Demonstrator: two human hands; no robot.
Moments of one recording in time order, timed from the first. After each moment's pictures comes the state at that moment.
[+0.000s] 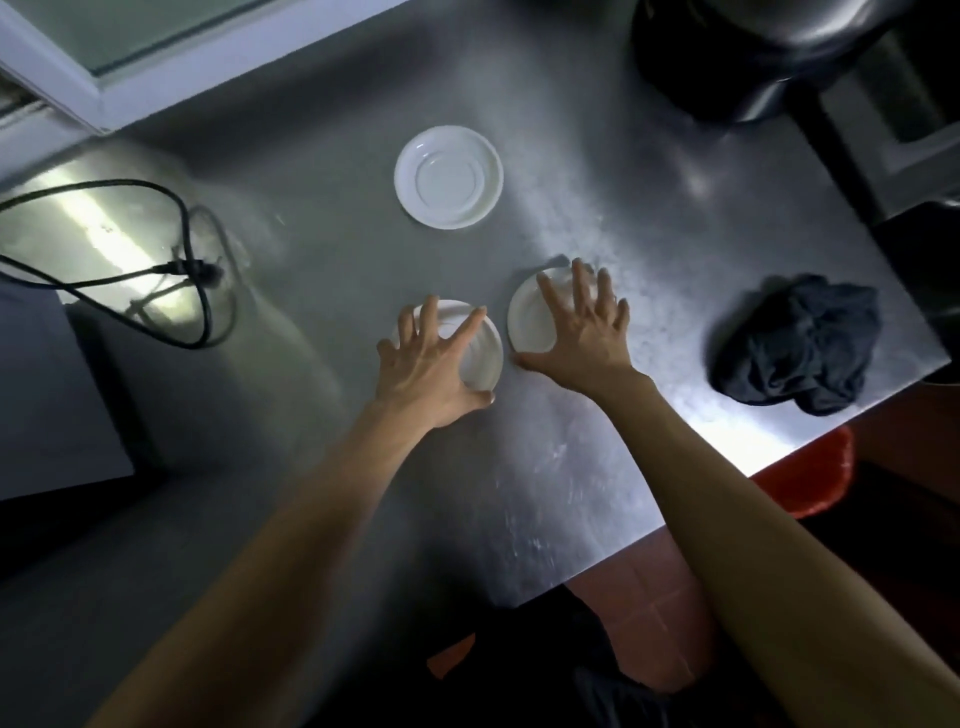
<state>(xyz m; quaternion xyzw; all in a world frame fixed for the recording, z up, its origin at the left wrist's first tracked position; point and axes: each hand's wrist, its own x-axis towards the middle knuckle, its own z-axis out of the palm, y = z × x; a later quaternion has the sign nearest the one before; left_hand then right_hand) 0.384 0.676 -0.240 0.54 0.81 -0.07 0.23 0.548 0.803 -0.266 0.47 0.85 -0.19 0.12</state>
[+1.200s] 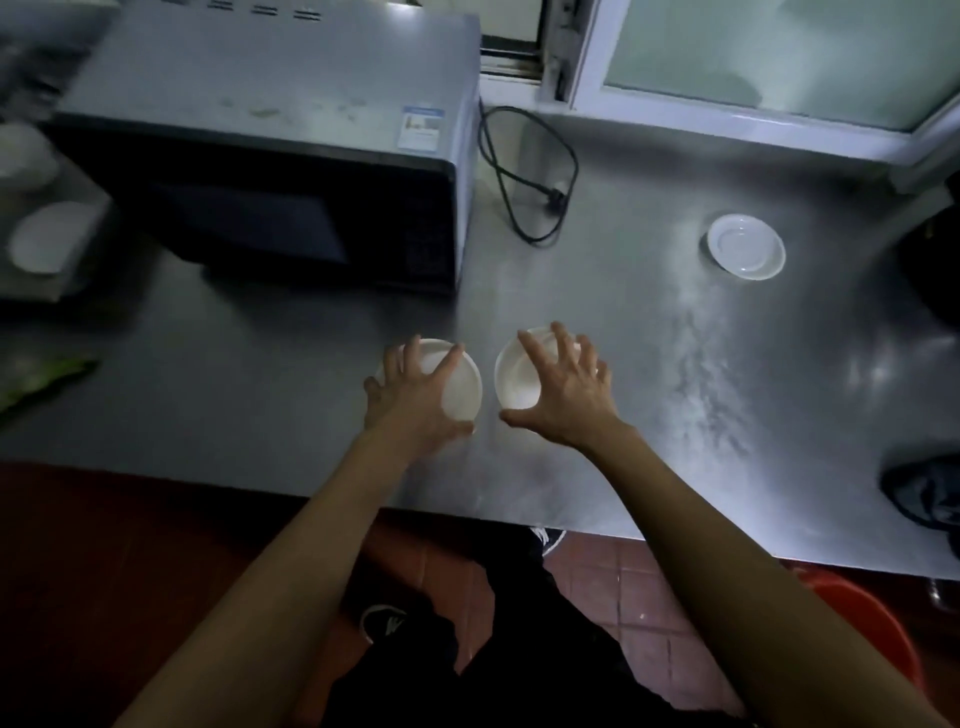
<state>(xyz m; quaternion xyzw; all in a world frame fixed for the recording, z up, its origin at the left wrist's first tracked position) 0.358 0.267 -0.178 0.25 0.94 0.06 0.21 0.443 0.465 -0.177 0.15 0.97 -0.12 0.11</state>
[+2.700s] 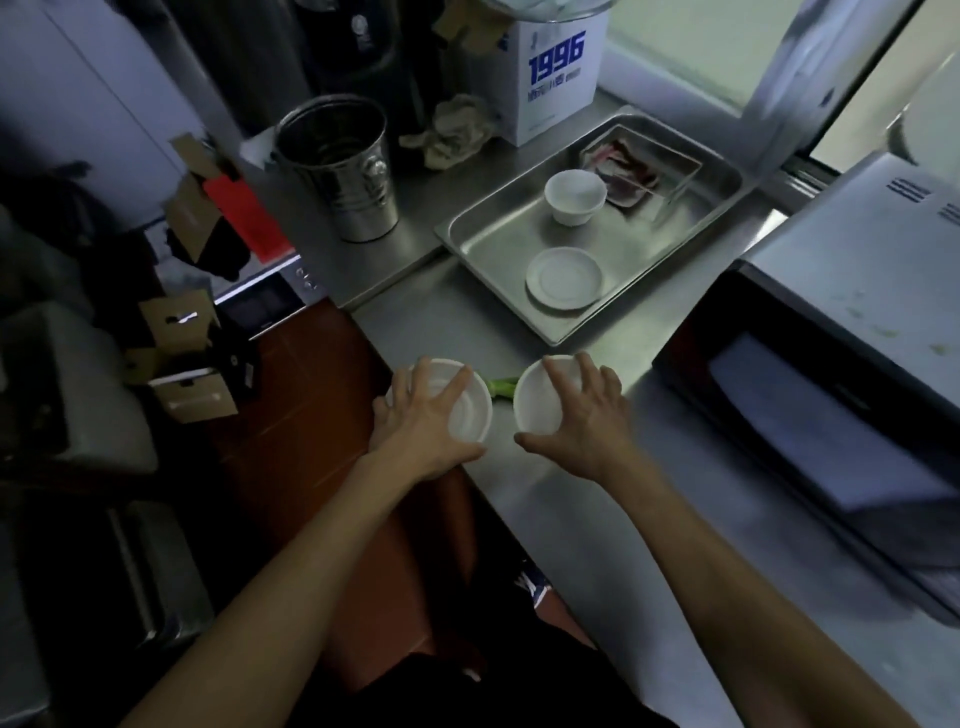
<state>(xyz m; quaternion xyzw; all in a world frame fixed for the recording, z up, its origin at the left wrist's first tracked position) 0.210 -0.198 -0.143 -0.13 0.98 0.09 0.15 0.136 0.016 -0.150 -0.19 0.96 -0.14 0.15</state>
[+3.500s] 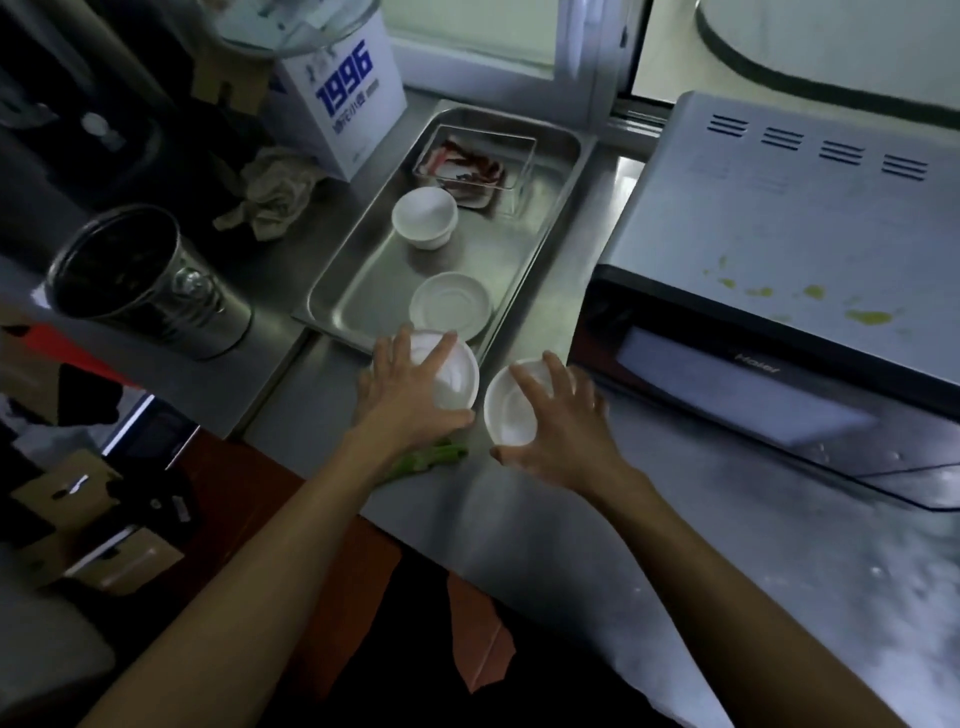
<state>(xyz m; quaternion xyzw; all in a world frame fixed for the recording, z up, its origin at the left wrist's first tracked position) 0.033 -0.160 -0.139 0.05 0.99 0.07 0.14 0.089 0.055 -0.158 -0.05 0.96 -0.23 0.16</state>
